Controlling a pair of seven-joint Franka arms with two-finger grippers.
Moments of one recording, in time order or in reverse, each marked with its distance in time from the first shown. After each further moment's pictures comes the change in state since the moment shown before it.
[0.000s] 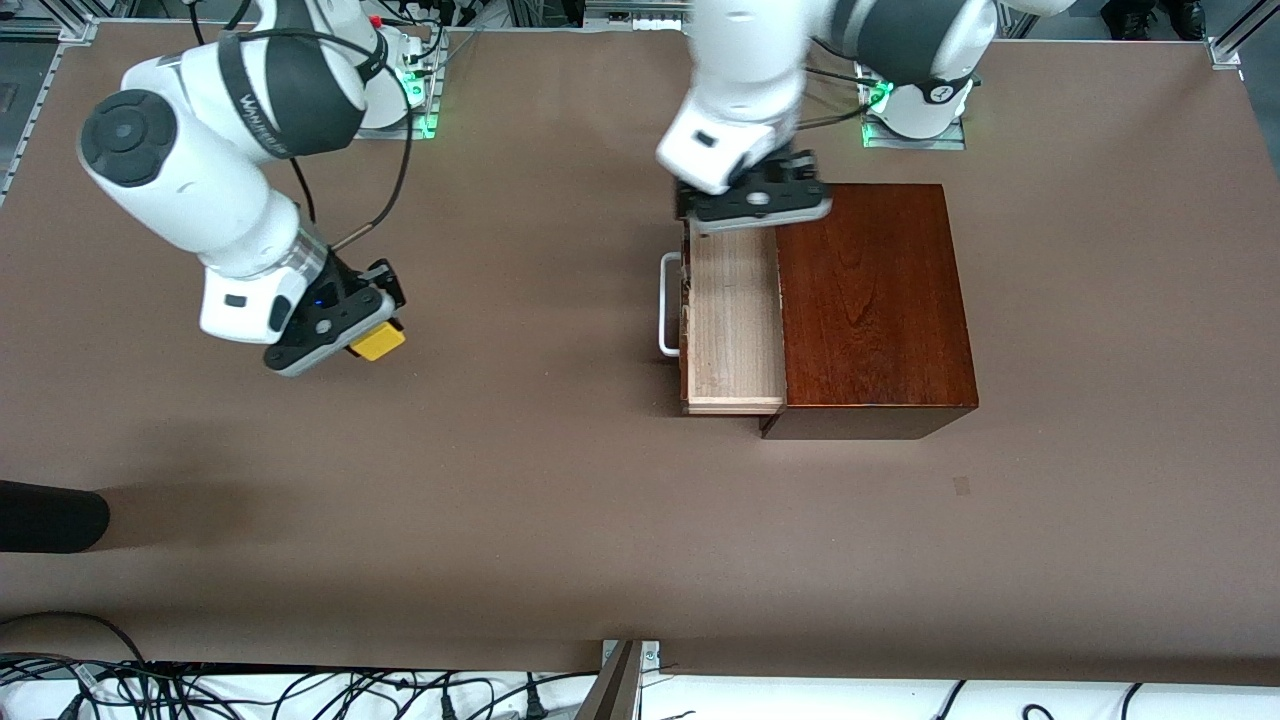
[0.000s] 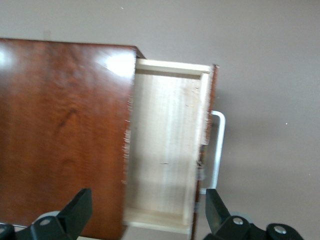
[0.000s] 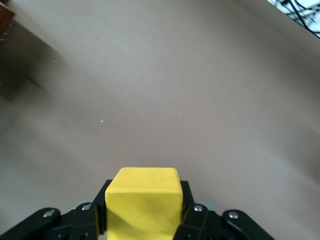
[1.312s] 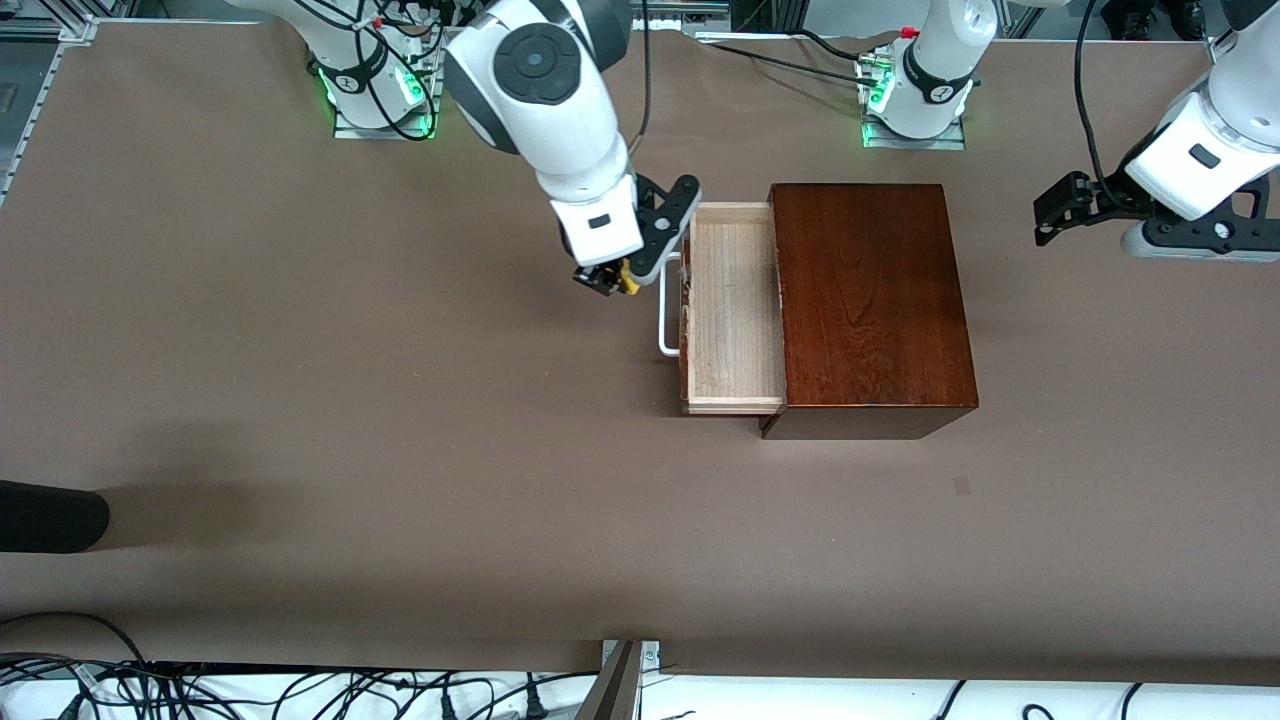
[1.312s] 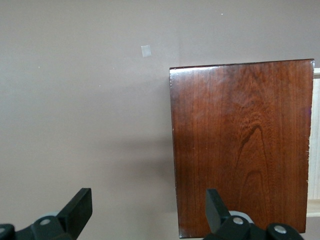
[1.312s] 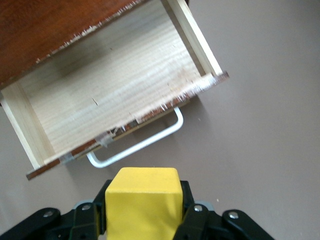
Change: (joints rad) left arm 0.161 -0.289 0.433 -0.280 -0.061 -0.011 0.730; right arm 0.265 0.269 0.194 0.325 -0.004 -0.006 0.005
